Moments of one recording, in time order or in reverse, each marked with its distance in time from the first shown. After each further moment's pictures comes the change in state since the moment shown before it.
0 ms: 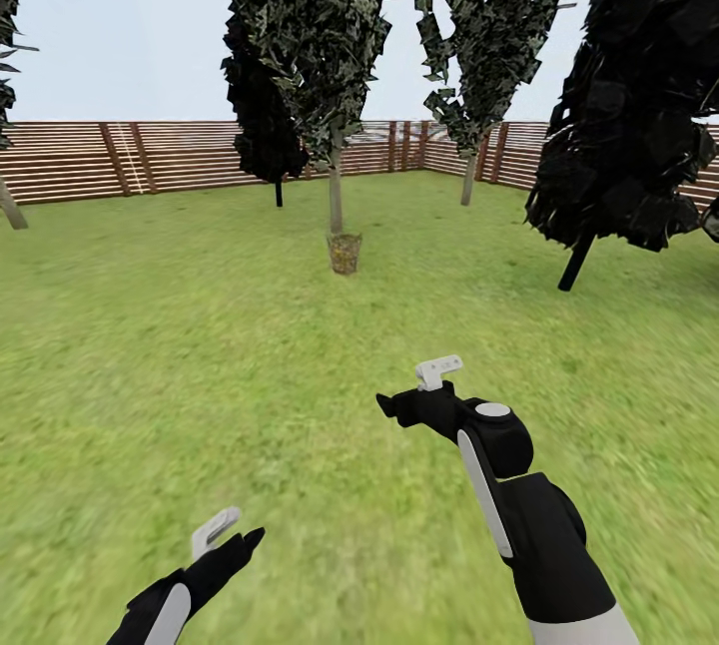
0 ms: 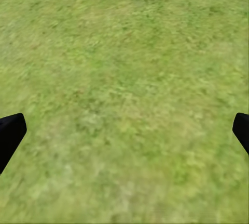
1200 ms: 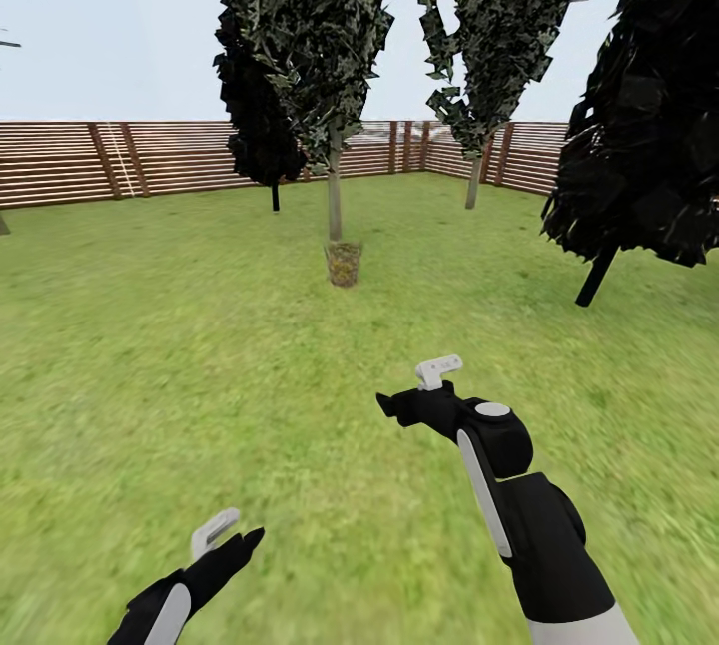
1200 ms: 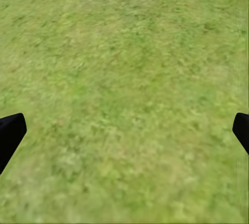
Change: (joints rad) left arm 0.000 0.000 0.001 0.000 0.000 0.000 0.002; right arm 0.000 0.004 -0.003 0.000 0.004 0.001 -0.001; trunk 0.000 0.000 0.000
